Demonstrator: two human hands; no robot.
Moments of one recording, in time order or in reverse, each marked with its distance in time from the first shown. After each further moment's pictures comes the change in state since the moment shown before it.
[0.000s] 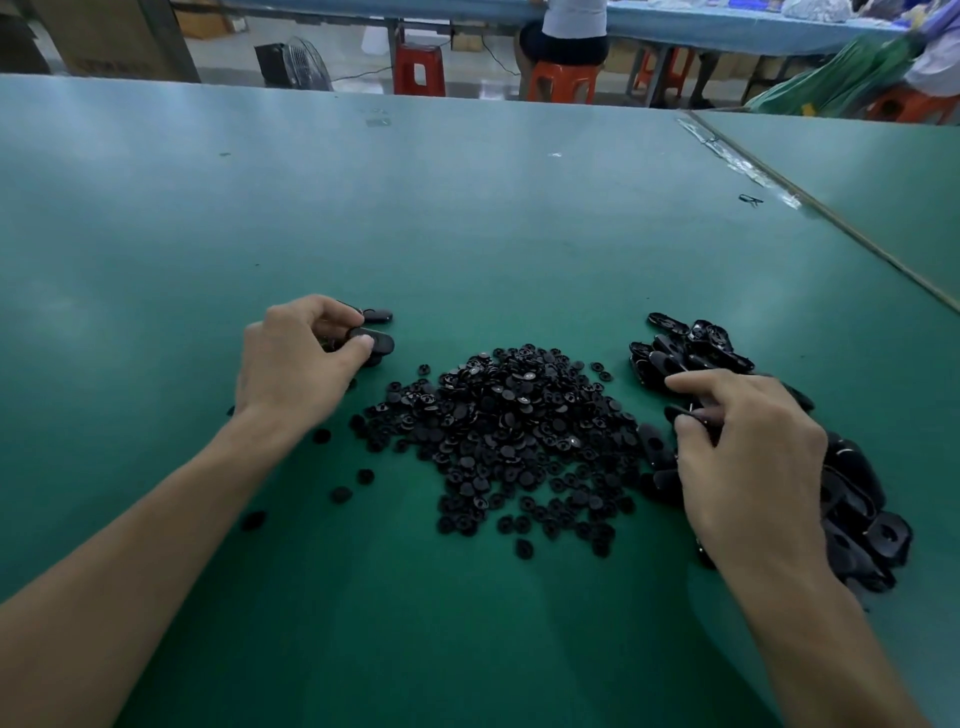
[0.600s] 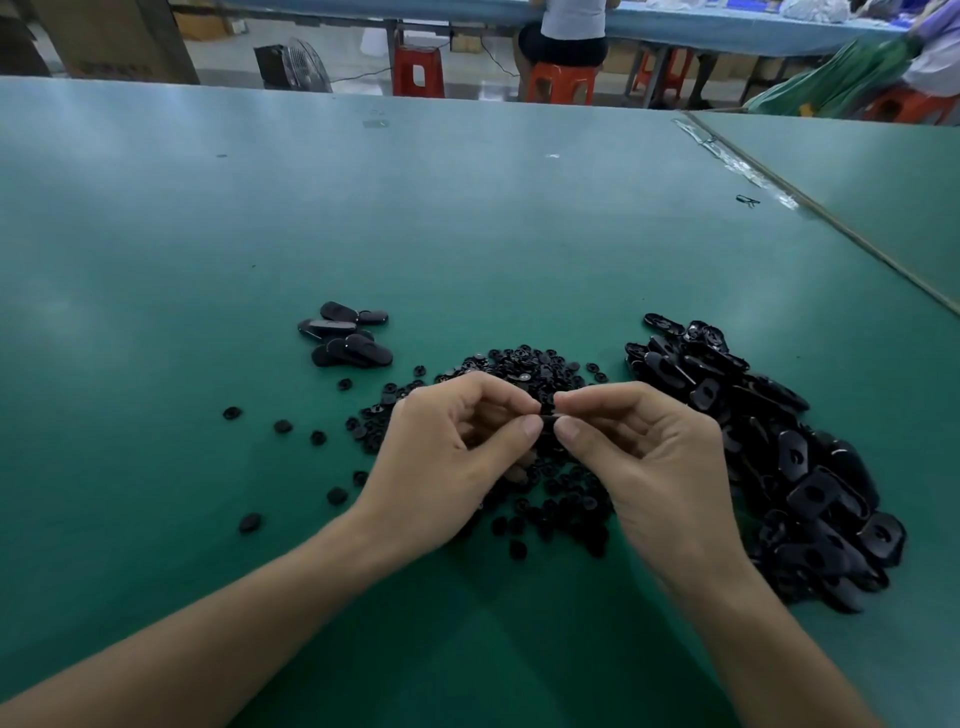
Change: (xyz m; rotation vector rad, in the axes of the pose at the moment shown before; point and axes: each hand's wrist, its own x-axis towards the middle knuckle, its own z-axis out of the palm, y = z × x) left_hand -0.099 0.075 0.028 -0.668 -0.483 0.112; right_hand -0.015 -0.024 0.023 0.972 -0.264 0.019
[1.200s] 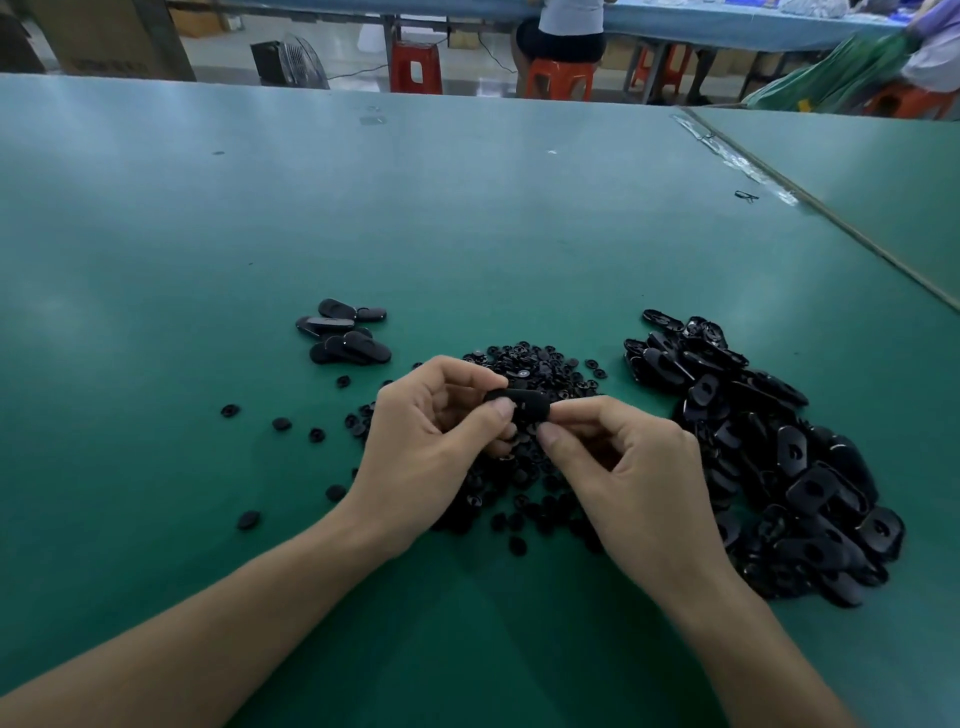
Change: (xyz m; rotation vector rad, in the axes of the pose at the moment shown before) left_hand 0.003 -0.012 -0.002 -0.245 0.114 0.003; right_hand -0.006 0.001 0.004 -0.395 -0.026 -0.092
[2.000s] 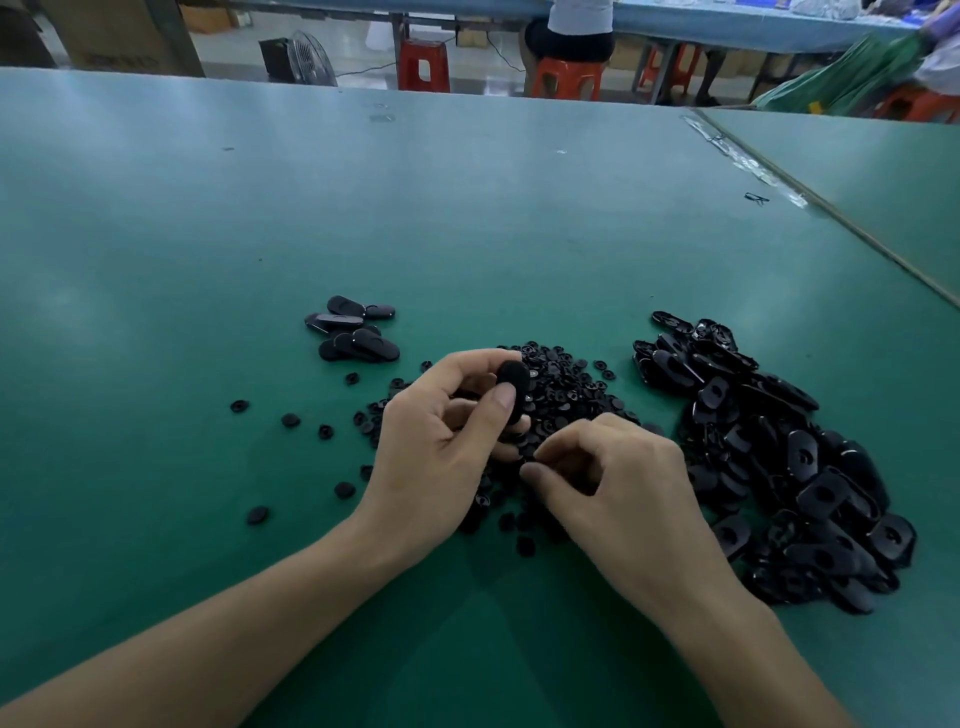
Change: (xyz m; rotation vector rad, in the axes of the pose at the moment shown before) left_hand -0.005 0.004 0.004 0.096 0.026 0.093; right_hand -0.004 0.003 0.003 -0.387 -0.141 -0.035
